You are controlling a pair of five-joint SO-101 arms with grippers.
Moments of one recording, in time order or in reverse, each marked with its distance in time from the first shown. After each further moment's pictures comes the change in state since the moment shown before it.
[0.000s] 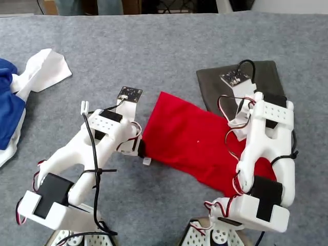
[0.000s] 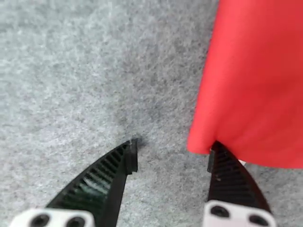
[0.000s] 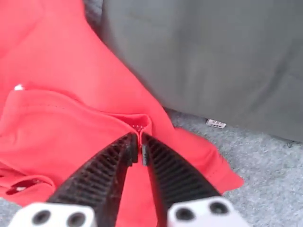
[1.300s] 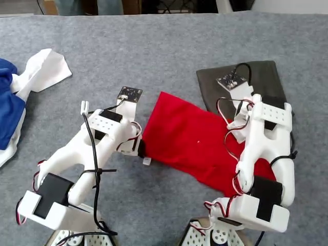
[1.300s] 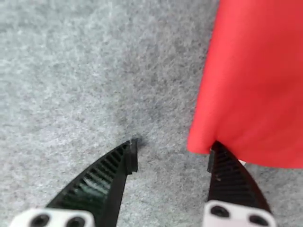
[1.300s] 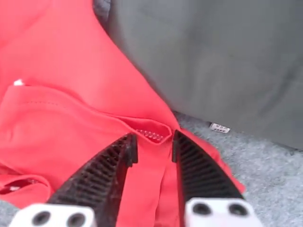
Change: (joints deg) left arm 0.0 0.0 0.0 0.0 0.0; right arm -0.2 0.0 2.0 -1.8 3.1
